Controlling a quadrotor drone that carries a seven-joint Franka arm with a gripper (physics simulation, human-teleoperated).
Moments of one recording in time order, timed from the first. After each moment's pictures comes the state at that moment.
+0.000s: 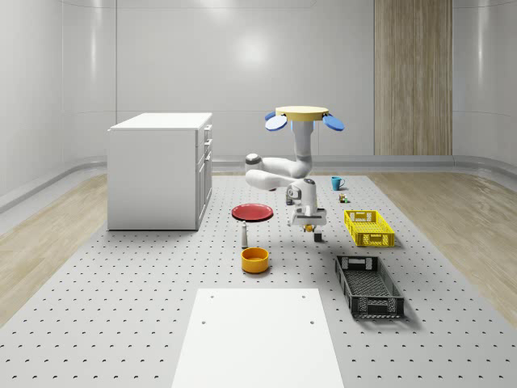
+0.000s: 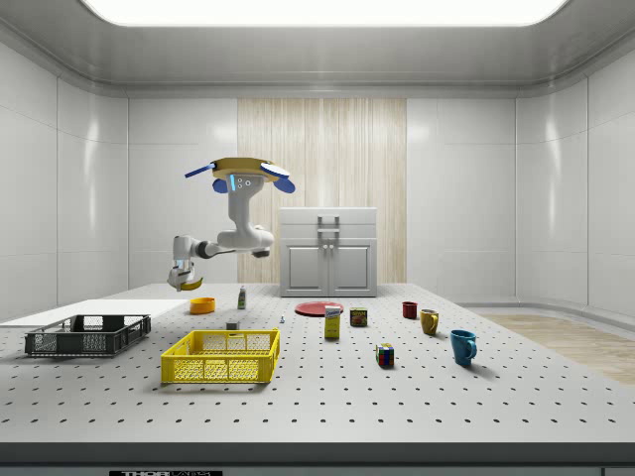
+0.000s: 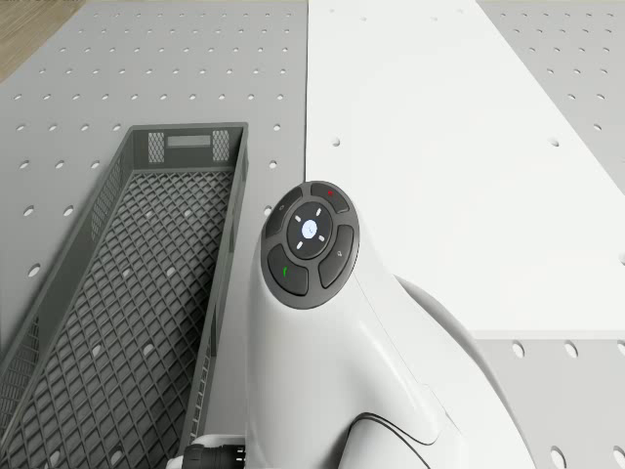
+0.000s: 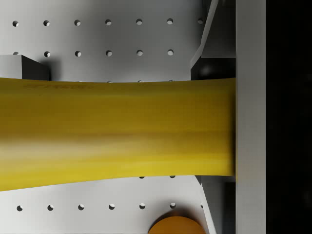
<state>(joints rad) -1.18 -1.56 1.36 -2.87 -1.78 1.62 1.72</state>
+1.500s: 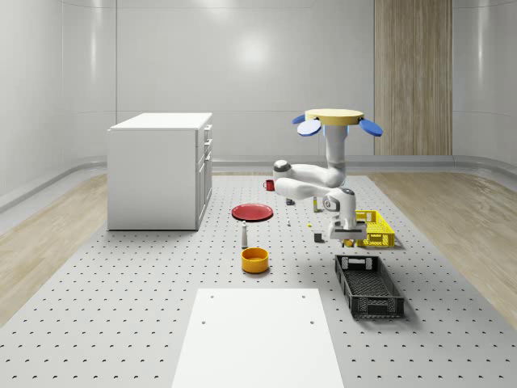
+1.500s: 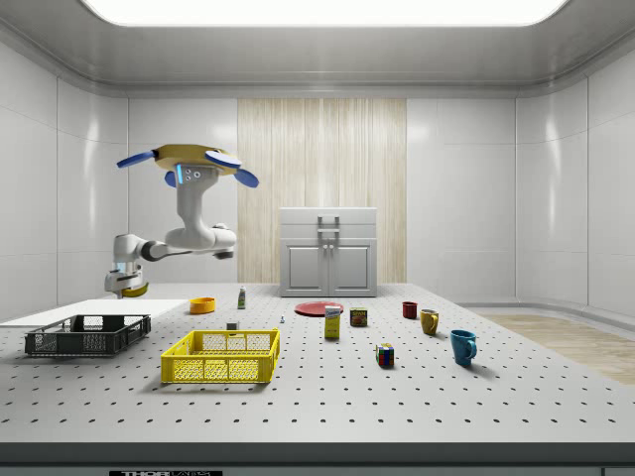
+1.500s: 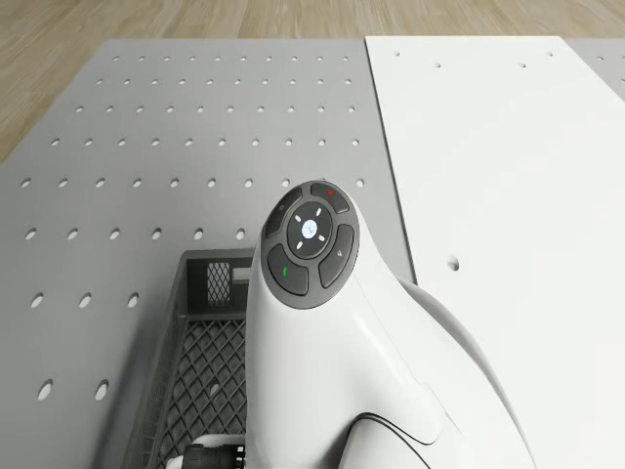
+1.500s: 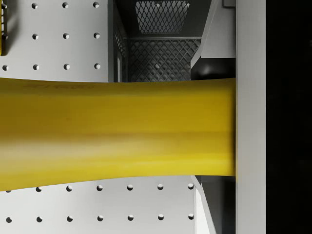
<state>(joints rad) -1.18 -1.56 1.36 -2.87 -1.78 1.62 1.72</state>
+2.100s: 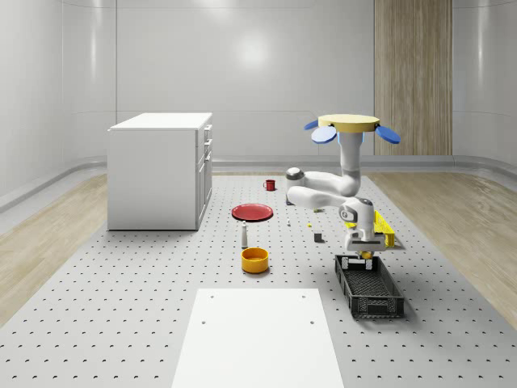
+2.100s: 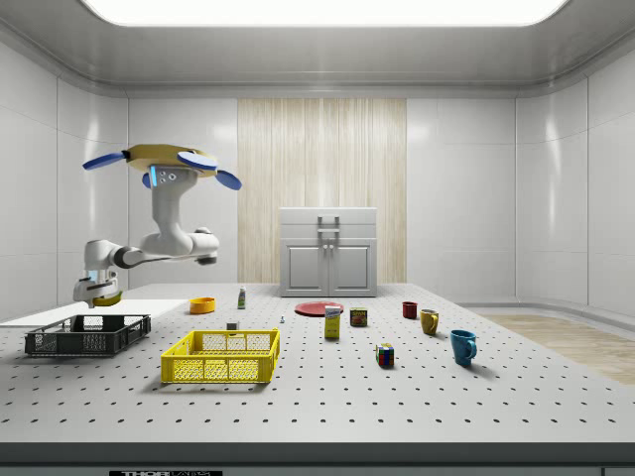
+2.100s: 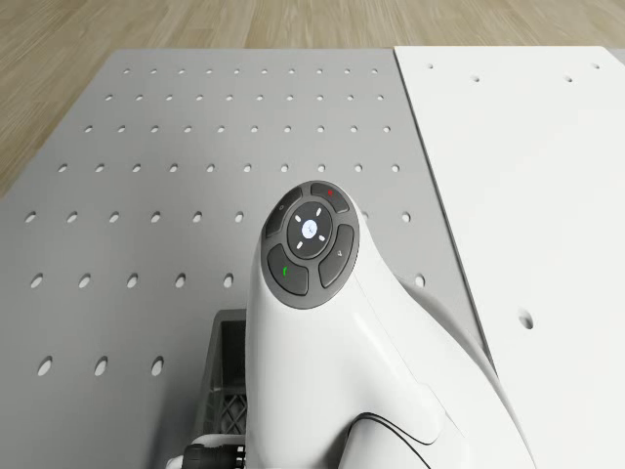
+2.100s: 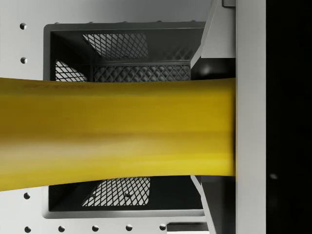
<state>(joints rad) -1.18 -1.56 1.36 -2.87 -1.78 1.62 1.72</state>
